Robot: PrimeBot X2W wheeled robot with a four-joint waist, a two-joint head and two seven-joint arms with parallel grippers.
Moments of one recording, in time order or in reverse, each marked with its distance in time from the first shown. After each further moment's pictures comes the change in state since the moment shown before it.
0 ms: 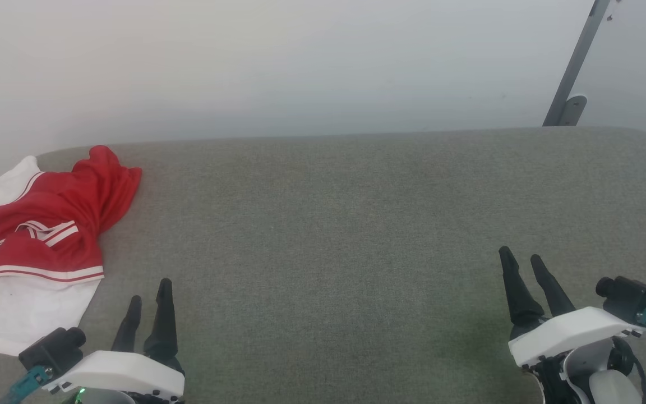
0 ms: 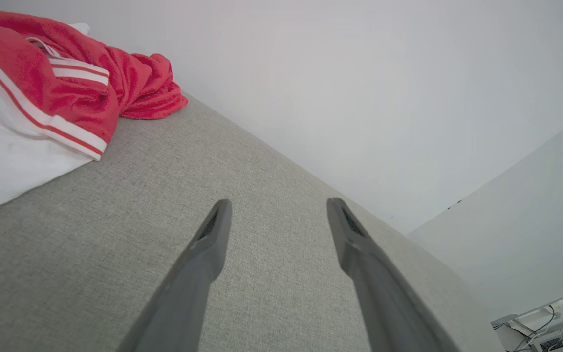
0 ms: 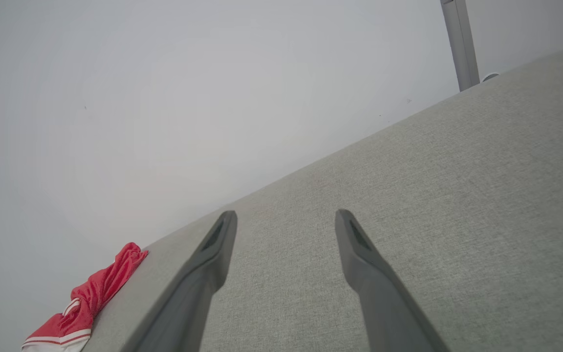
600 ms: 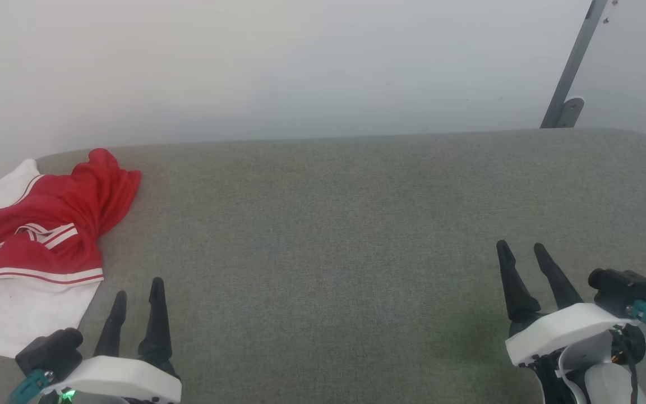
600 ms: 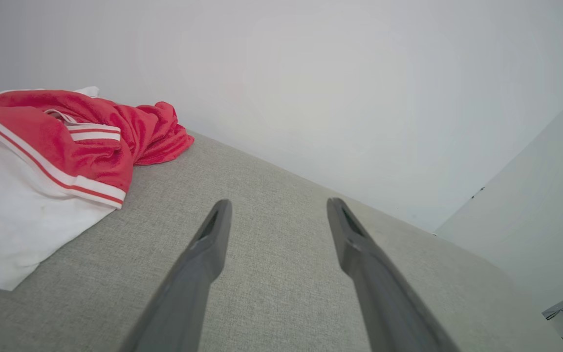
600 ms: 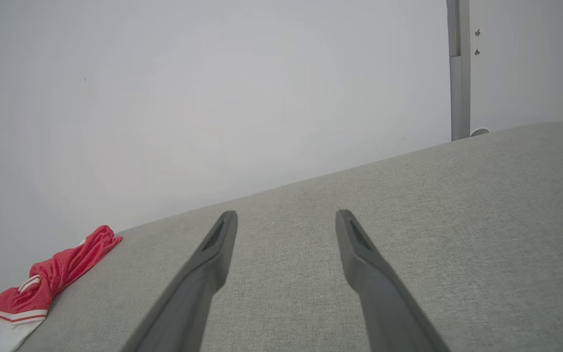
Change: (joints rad) left arm 0.014 0.012 0.014 -0.017 0.172 -0.007 -0.048; right arm -0.010 -0.008 0.008 -0.020 -0.182 0.000 -0.027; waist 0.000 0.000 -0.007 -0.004
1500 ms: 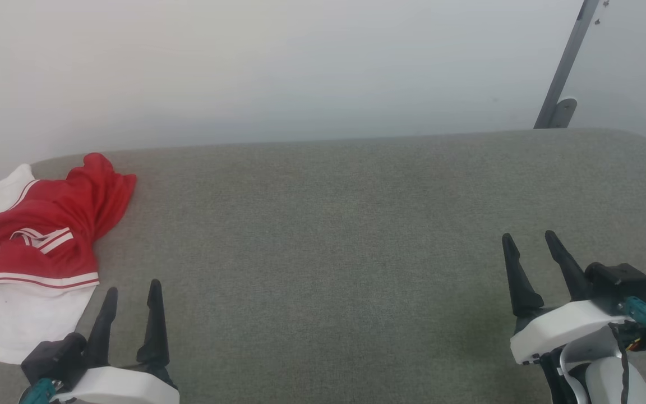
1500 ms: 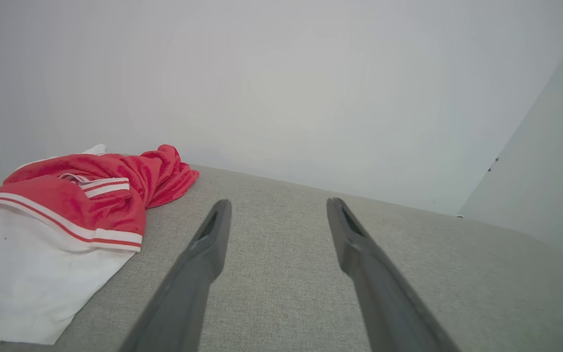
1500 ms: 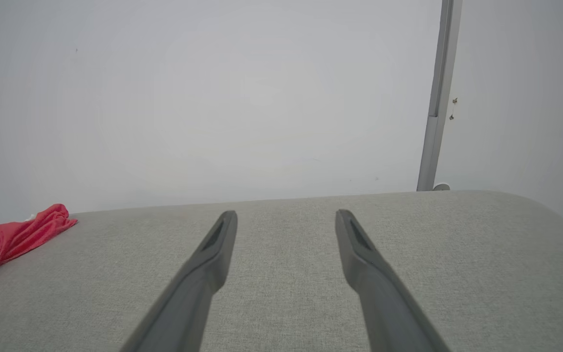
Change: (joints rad) left arm 0.027 0.015 0.012 -0.017 0.198 -0.026 -0.055; right arm -0.009 -0.013 -0.016 -0.020 -0.220 0.000 -0.043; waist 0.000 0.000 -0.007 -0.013
